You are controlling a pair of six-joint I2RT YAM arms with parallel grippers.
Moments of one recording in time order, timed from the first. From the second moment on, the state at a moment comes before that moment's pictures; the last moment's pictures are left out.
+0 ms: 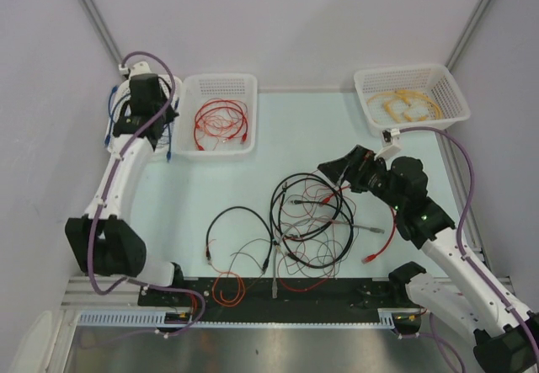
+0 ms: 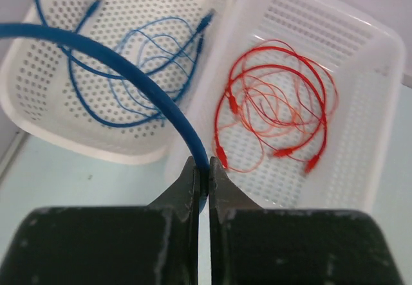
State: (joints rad) left arm -0.05 1.43 1.40 -0.49 -0.28 -0.34; right arm 0.47 0.78 0.71 -0.12 -0.22 0.80
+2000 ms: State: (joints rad) left arm 0.00 2.28 2.10 -0.44 -0.73 -0.16; right arm 0.46 0.97 0.71 -0.17 -0.16 0.68
